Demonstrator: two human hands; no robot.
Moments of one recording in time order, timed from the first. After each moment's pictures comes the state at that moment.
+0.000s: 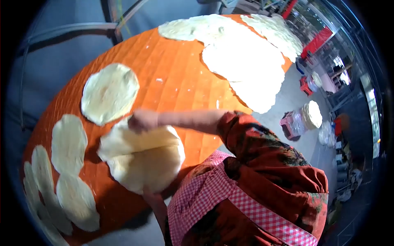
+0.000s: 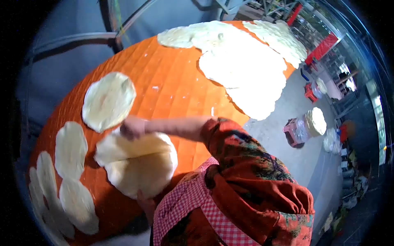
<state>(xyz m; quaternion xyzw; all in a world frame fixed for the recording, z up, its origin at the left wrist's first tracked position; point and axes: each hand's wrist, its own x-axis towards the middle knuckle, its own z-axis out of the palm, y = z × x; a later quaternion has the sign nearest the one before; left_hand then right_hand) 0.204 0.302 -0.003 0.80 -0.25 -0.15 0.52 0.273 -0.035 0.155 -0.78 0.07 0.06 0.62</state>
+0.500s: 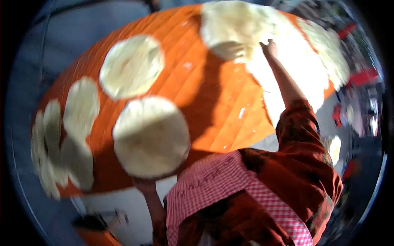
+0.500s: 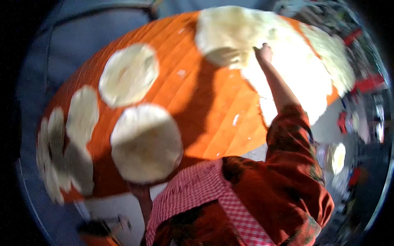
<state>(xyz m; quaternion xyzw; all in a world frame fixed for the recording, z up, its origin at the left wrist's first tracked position) 0.192 0.277 0.012 0.24 0.19 -0.24 0.92 0.116 -0.502 0.119 -0.80 0.55 -0.25 0.00</state>
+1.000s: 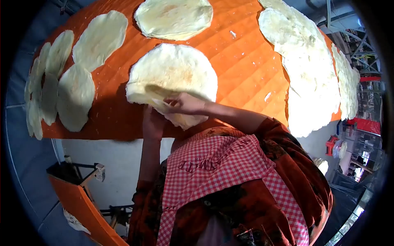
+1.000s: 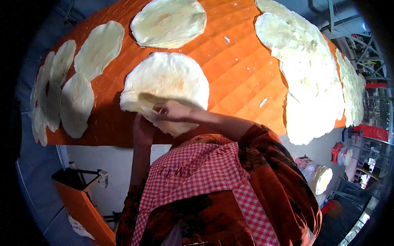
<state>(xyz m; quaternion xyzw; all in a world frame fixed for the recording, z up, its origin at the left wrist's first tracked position) 0.225 0.240 0.052 0.29 0.12 -0.34 0.88 0.211 0.049 0.079 -0.82 -0.05 0.22 0.53</state>
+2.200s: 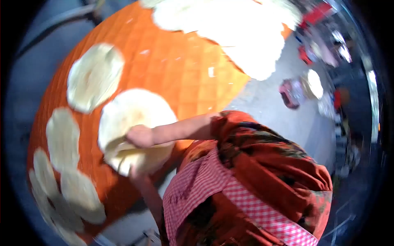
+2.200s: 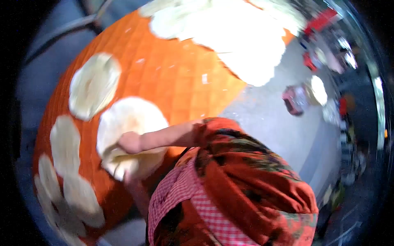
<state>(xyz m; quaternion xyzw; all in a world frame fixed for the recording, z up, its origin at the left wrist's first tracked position) 0.249 0.316 -0.034 0.69 -0.07 -0.27 0.67 0.235 0.069 0.077 -0.92 0.06 0.00 0.39</state>
